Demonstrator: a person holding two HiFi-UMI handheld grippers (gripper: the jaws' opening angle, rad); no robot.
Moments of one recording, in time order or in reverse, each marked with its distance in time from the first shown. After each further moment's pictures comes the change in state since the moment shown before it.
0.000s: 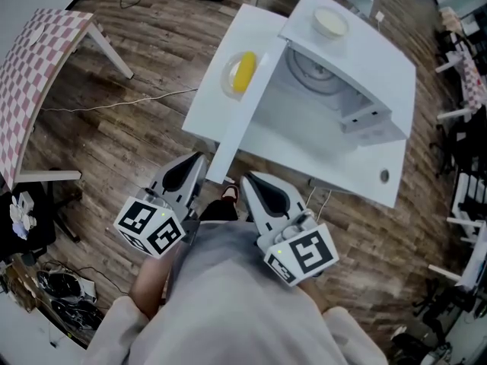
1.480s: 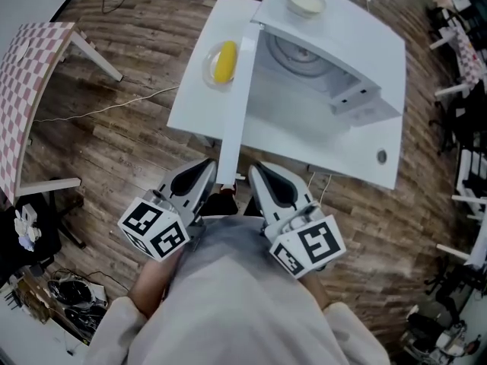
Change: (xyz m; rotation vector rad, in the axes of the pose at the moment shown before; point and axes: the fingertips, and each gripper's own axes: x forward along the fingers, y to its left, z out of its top) left arm 0.023 -0.049 -0.037 -0.046 0.123 -0.133; right arm -0.032 -0.043 -0.007 0.085 -0.027 -0.114
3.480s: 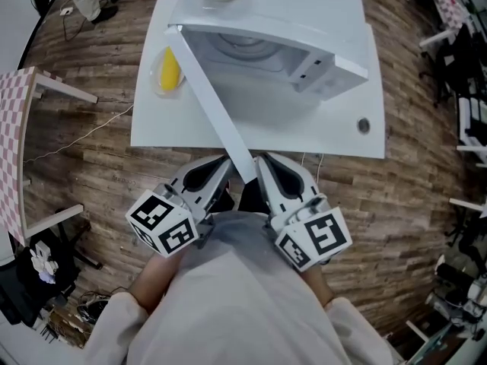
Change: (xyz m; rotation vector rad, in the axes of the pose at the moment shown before) left arm 0.111 -0.085 -0.035 0.019 0.191 -0.223; right arm -0.065 -0.109 0.005 0.107 -0.042 -0.209
